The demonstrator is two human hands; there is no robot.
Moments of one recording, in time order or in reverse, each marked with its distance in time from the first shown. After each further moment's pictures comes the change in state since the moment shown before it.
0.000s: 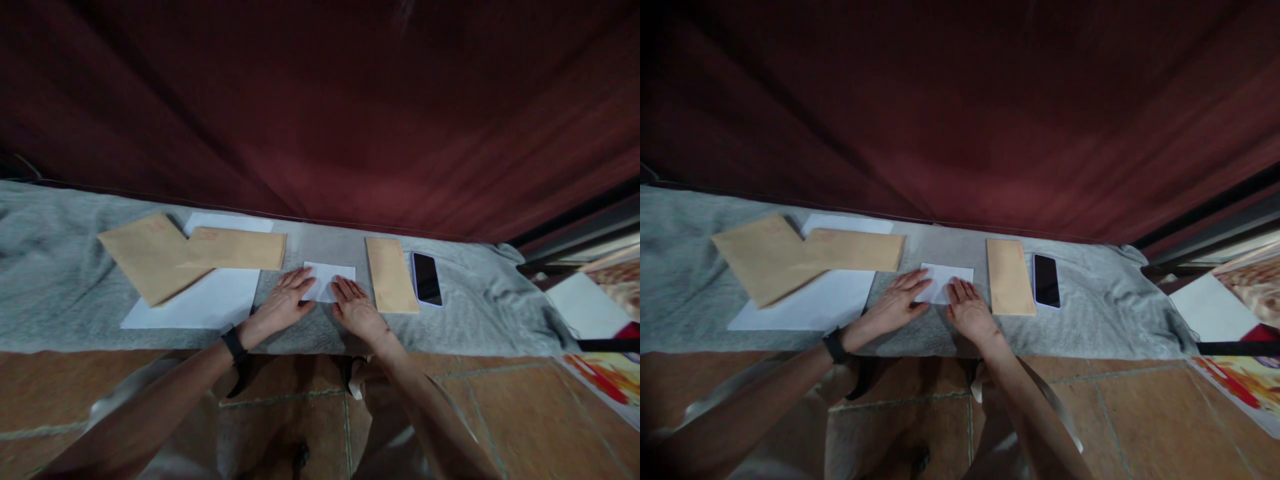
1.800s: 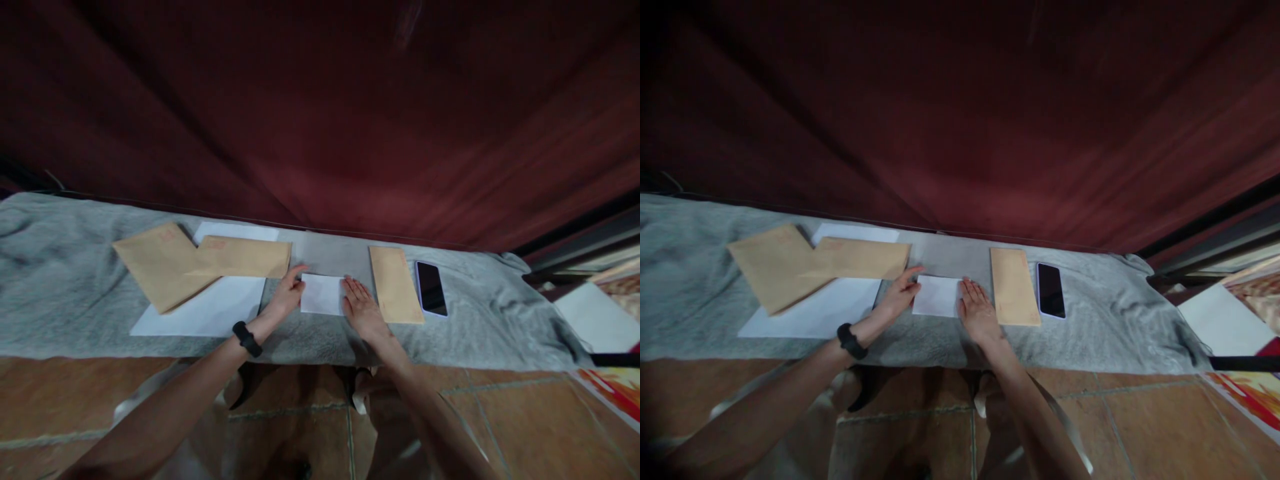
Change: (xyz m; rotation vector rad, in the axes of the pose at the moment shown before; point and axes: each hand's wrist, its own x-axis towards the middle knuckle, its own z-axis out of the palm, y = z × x) left_hand 0.030 -0.010 0.002 -1.012 0.210 -0.572; right_hand 0.008 0.021 0.026 0.230 0.155 0.139
